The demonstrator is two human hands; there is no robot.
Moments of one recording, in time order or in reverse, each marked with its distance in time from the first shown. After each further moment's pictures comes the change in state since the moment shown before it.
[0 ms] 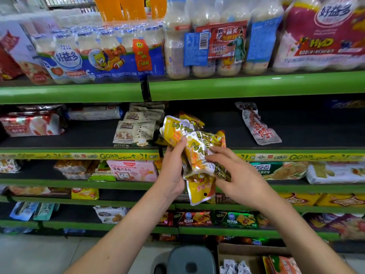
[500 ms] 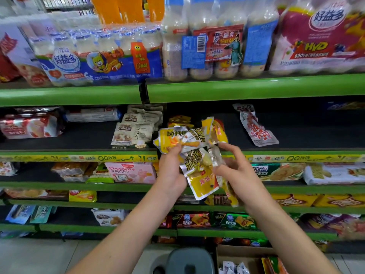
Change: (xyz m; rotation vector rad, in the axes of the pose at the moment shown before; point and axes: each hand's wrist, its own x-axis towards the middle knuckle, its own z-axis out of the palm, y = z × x) left_hand 0.000 0.003 0.011 -0.105 0.156 -0.088; right_hand -0.004 -0.015 0.008 0.907 0.201 0.307
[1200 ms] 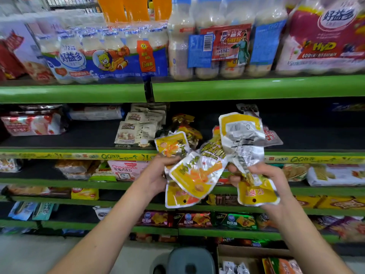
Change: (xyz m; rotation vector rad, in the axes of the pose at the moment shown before) left_hand 0.024 0.023 -0.052 0.319 -0.183 -0.068; right_hand 0.014 0.022 -0.040 0.893 -0.213 0.221
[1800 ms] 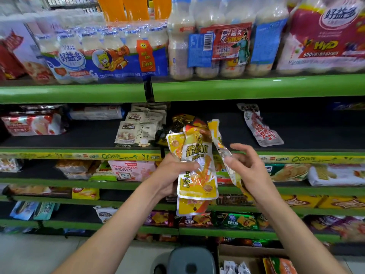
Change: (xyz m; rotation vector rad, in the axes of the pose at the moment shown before) left_hand -0.016 -0.004 0.022 0.194 -0.201 0.130; right_hand 0.008 0.015 0.014 -0.960 0.232 -0.366
